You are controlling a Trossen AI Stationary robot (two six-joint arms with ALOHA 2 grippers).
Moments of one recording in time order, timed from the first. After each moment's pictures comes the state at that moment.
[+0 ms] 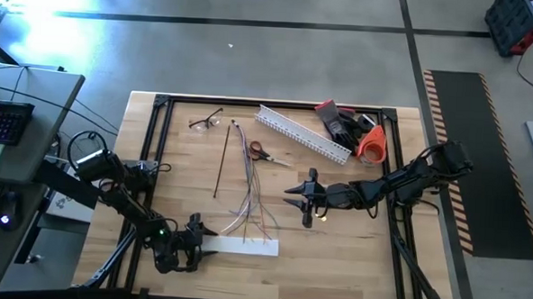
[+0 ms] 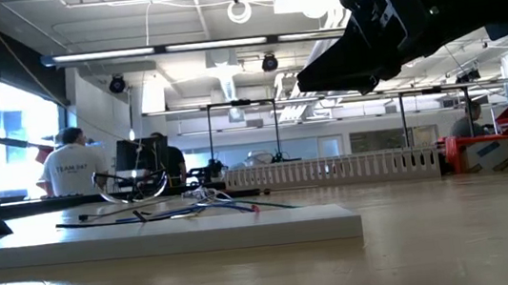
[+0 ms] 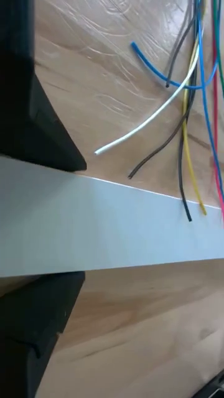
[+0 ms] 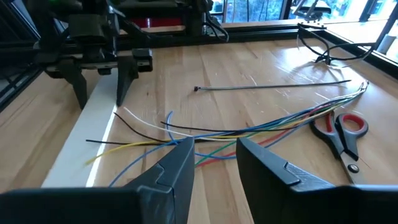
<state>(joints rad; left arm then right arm) -0.98 1.84 0.48 0.38 -0.80 -0.87 0.26 1.56 0.51 0.72 0.33 0.14</state>
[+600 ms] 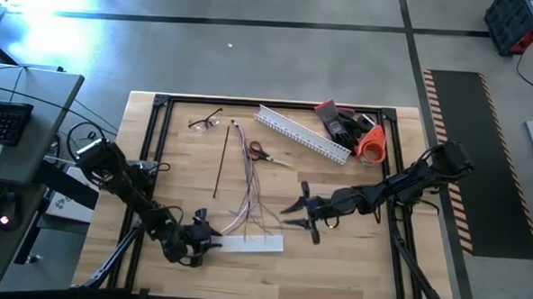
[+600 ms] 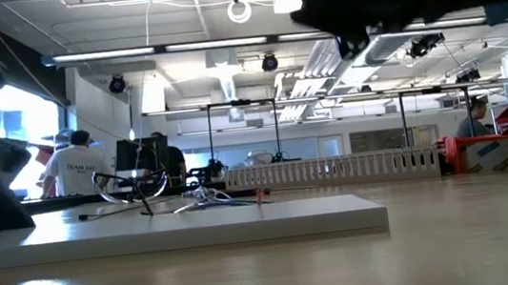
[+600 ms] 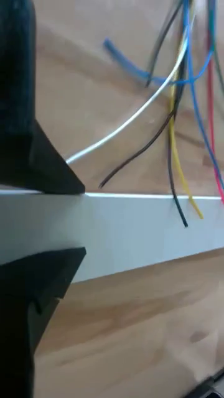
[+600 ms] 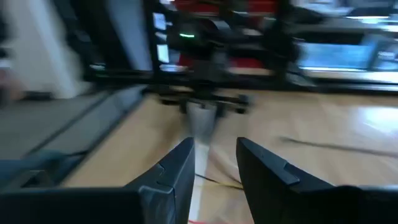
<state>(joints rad) -0.85 1.70 0.47 0.43 -0.67 -0.69 0.33 1.56 0.55 0.85 0.08 0.05</state>
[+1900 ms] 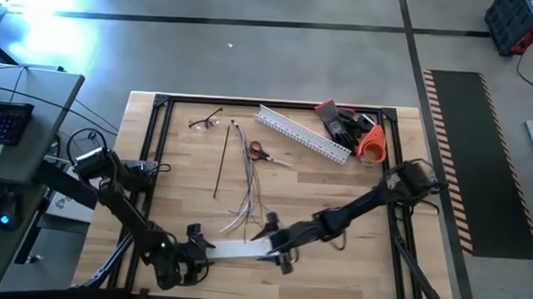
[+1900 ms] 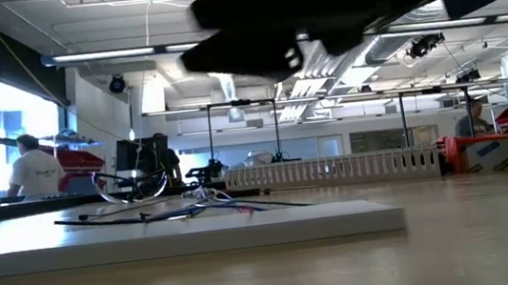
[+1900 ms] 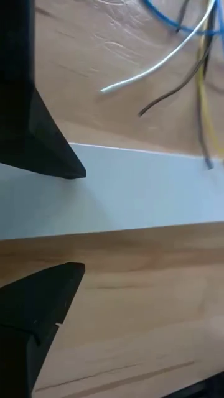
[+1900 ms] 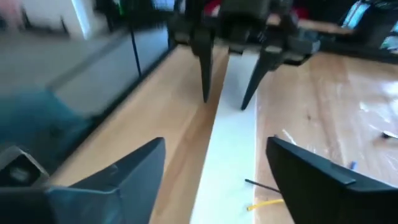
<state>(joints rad) -0.99 1.80 0.75 -0.07 -0.69 -0.95 0.44 2.00 1.04 0.57 0.09 -0.01</state>
